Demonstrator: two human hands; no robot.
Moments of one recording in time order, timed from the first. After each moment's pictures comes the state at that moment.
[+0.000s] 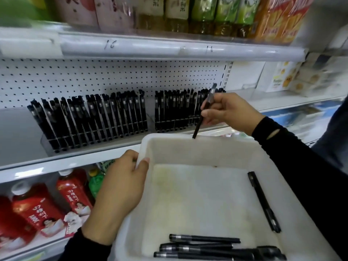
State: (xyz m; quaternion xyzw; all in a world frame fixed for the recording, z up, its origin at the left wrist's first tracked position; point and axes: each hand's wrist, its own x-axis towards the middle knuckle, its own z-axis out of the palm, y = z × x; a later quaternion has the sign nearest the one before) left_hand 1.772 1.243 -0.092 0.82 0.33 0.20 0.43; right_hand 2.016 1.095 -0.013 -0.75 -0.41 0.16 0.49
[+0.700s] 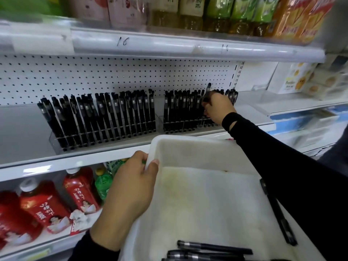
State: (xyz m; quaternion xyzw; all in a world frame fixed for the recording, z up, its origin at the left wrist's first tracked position) left_hand 1.774 1.247 -0.094 0.81 0.33 0.19 0.44; right_hand 2.089 1.180 -0.058 -0.90 -0.35 -0.10 0.24
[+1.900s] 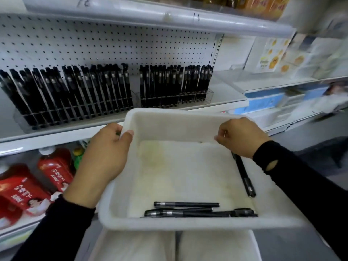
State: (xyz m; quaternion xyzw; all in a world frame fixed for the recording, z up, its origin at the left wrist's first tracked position) left_hand 1.774 1.243 -0.093 0.82 0.33 0.20 0.42; right_hand 1.967 1.015 -0.073 -0.95 -0.32 -0.05 -0.01
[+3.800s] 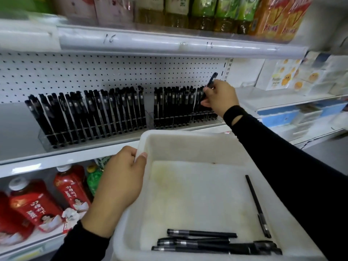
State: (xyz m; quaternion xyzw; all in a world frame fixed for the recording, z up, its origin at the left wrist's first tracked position) left_hand 1.774 1.244 -0.094 0.82 0.33 0.20 0.42; right_hand 2.066 1.145 -0.030 -0.85 -0.27 -0.06 0.45
